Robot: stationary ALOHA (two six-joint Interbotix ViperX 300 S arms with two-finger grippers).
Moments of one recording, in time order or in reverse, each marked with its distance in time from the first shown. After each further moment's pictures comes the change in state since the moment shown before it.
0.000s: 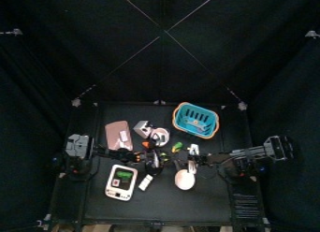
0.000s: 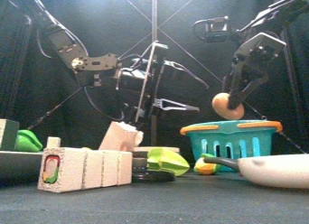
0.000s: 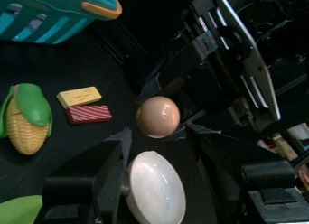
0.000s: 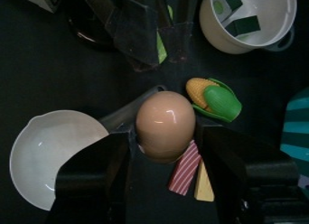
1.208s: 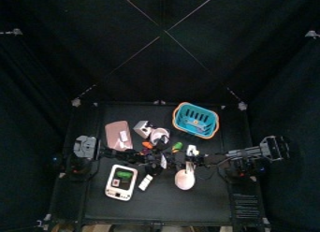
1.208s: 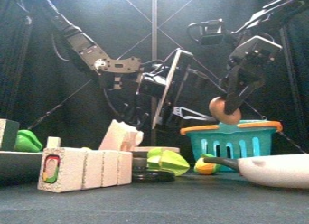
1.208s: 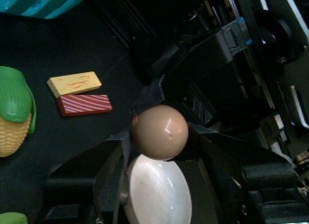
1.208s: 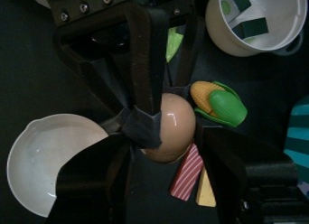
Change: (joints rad) left arm 0.002 0.092 -0.150 -0.018 0.153 -0.002; right arm 0.009 0.054 -0.031 -0.005 0.002 -0.005
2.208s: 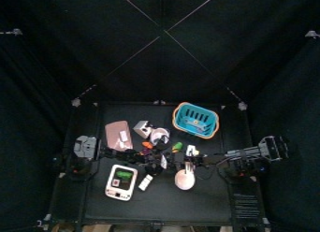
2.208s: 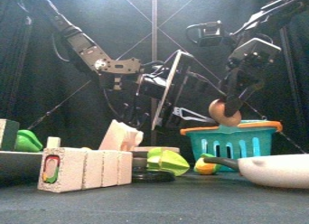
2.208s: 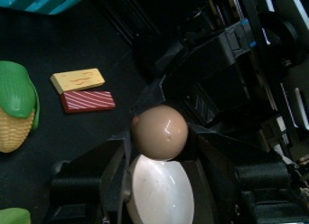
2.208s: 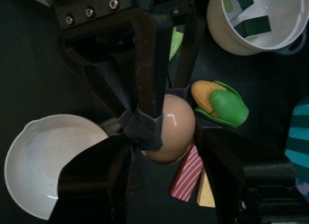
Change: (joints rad) left arm 0.000 0.003 0.000 -0.011 0.014 0.003; right arm 0.000 0.018 -0.008 0.000 0.000 0.006
